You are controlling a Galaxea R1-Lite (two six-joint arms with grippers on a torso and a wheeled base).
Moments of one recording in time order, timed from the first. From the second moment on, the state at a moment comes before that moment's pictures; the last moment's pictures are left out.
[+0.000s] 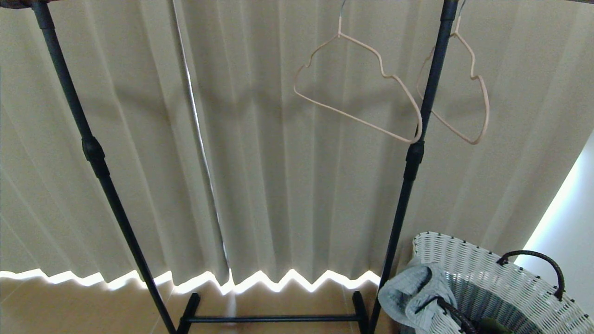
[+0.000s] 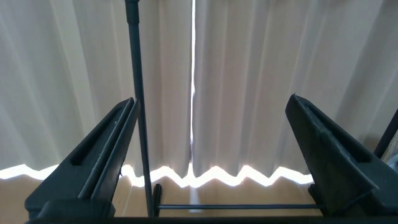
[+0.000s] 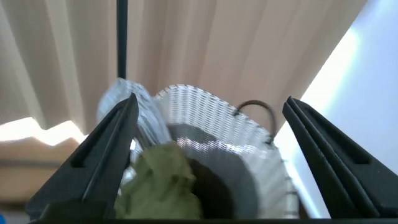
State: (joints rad) left arm -0.01 0.00 0.00 -0.13 0.02 -0.01; right arm 0.01 0.09 -0.21 0.20 -0.10 -0.22
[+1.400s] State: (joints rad) left arm -0.01 0.00 0.00 -0.13 0.02 -0.01; right arm 0.01 1.31 -0.20 -0.05 -0.16 -0.58
